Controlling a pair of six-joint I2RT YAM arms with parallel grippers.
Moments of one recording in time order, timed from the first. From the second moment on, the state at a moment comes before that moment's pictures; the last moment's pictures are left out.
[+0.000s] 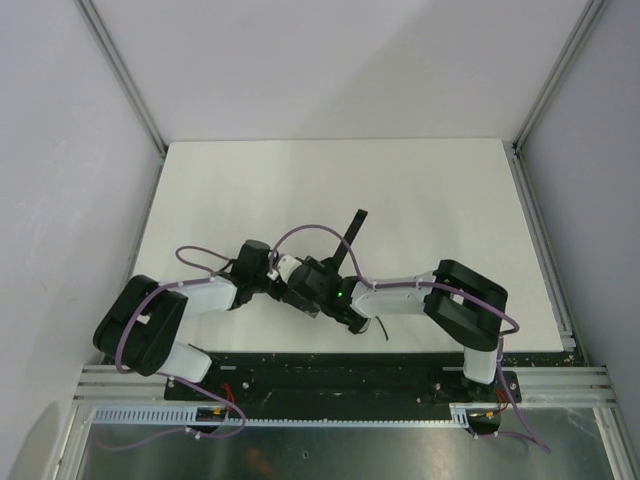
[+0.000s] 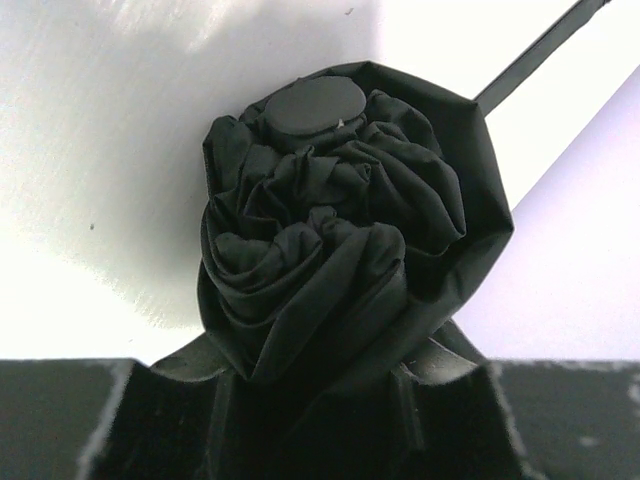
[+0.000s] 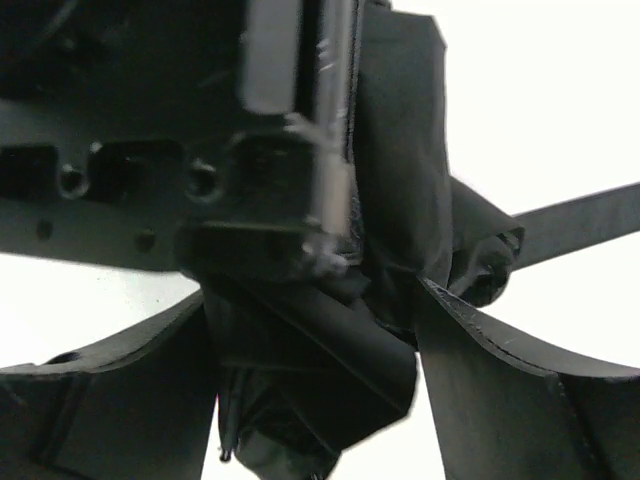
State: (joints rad) left arm -0.46 1.45 0.46 0.14 0.29 -1.43; right arm 1.16 1.84 1.09 -0.05 0.40 -0.08
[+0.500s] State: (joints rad) left arm -0.47 1.43 0.51 0.05 0.24 -1.43; right arm 1.15 1.90 1.10 0.00 0.36 -0.06
